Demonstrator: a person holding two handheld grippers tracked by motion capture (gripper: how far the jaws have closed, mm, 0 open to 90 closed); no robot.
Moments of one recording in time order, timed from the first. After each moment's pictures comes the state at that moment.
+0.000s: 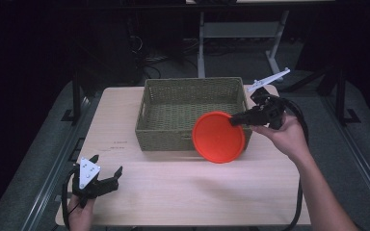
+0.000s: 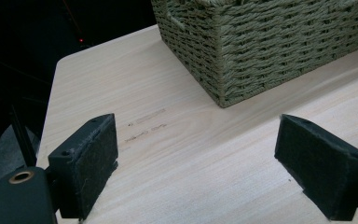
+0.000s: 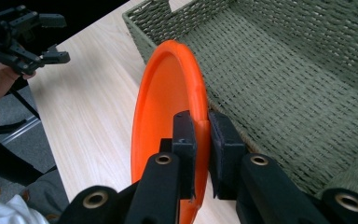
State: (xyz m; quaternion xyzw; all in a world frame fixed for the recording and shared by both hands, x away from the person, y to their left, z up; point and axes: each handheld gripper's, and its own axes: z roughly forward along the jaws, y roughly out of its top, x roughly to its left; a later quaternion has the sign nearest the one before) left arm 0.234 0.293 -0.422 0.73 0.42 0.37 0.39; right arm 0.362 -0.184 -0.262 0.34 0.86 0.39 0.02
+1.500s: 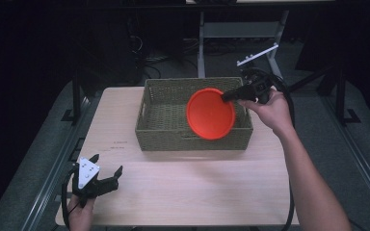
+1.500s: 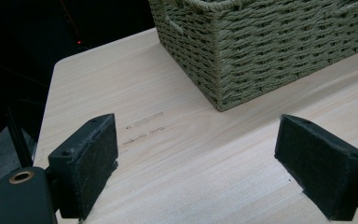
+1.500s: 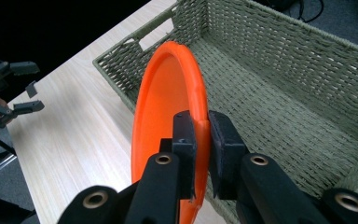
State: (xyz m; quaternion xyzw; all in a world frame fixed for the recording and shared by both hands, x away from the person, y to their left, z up) left arm 0.235 0.292 -0.421 0.73 0.42 0.36 0.40; right arm 0.418 -0.166 -0.239 0.38 0.84 0.39 0.04
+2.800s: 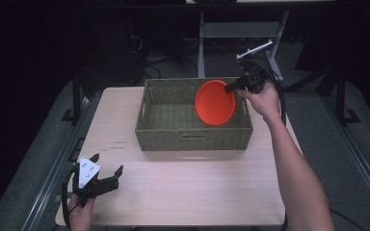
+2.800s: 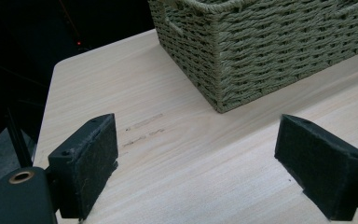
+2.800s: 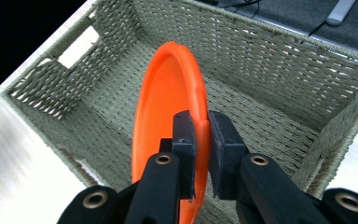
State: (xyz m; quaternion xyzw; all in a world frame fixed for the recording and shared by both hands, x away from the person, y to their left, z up) left arm 0.236 0.293 -0.421 0.73 0.42 0.36 0.40; right arm 0.483 -0.176 -0.272 0.47 0.81 0.36 0.05
